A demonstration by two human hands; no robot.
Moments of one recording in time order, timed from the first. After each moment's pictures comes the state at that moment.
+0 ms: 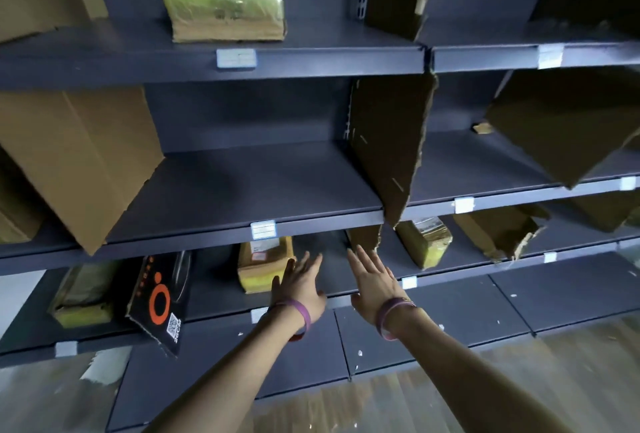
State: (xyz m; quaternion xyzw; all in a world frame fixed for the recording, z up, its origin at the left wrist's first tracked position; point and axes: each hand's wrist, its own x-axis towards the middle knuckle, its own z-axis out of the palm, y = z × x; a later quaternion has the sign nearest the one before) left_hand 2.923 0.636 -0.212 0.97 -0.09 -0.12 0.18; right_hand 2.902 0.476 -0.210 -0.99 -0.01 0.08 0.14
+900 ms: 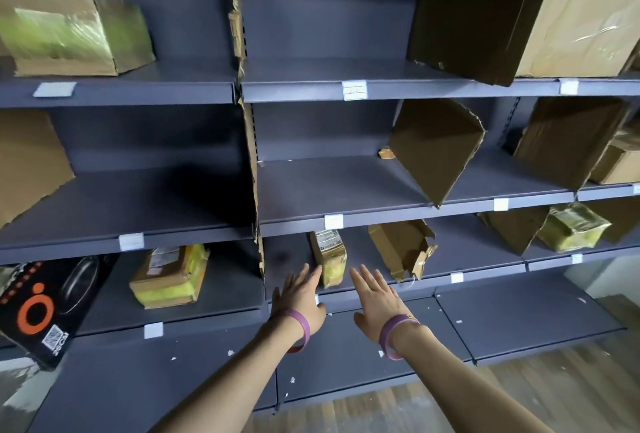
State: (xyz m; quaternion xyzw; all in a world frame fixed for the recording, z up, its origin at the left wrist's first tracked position) left_hand 2.859 0.363 -0.187 0.97 -0.10 -0.11 0.20; right_hand 2.831 0.195 -0.189 -0.99 -0.03 0.09 0.10
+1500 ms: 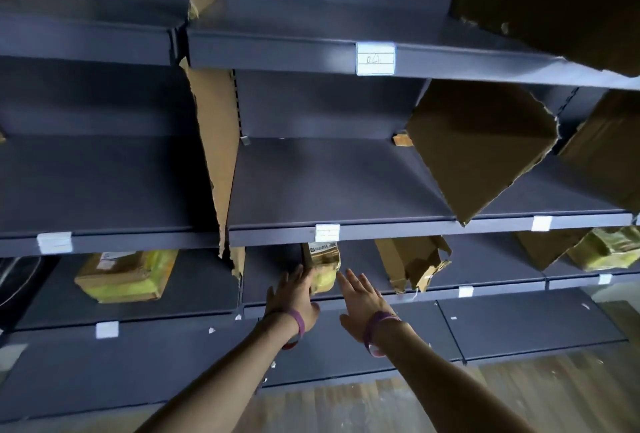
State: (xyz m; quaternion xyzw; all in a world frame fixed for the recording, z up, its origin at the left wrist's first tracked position) left_hand 2.972 0.319 -0.256 0.96 -0.05 -0.17 0.21; right_hand 2.956 0.164 -0.253 -0.97 -0.04 0.20 0.11
